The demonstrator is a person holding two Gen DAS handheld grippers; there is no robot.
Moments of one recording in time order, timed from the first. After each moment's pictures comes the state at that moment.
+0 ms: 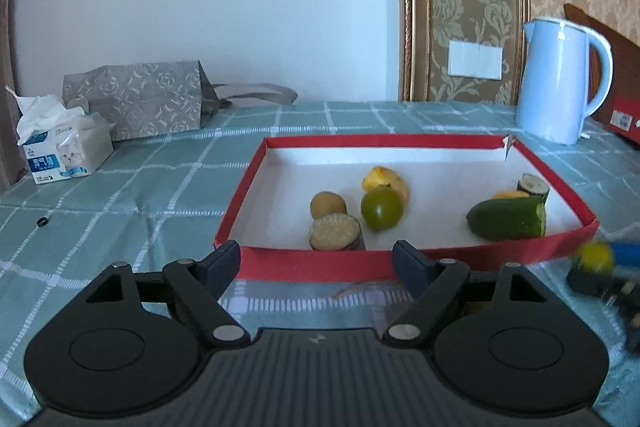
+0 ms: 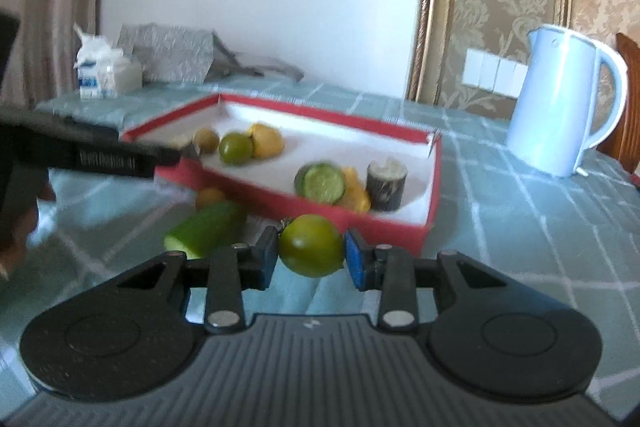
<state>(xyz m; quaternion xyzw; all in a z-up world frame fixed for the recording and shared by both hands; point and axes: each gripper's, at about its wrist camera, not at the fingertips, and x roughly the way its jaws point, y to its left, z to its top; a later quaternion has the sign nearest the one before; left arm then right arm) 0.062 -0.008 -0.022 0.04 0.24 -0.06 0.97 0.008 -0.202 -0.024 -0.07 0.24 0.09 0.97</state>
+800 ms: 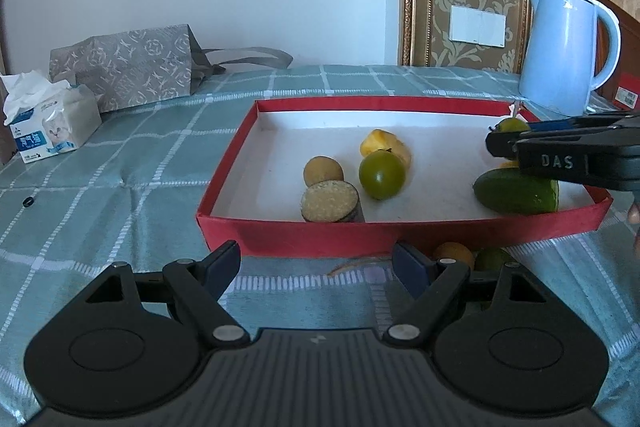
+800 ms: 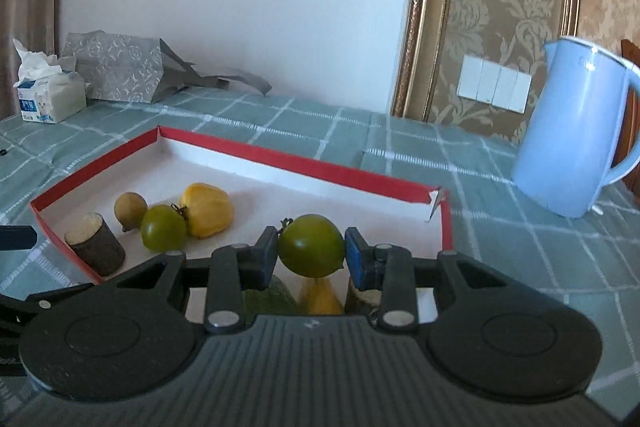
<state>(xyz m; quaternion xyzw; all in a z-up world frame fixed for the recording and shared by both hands) 0.077 -0.012 -0.034 0.04 0.29 -0.07 0.95 0.130 -0.188 -0.020 -0.07 0.25 0.05 0.96</state>
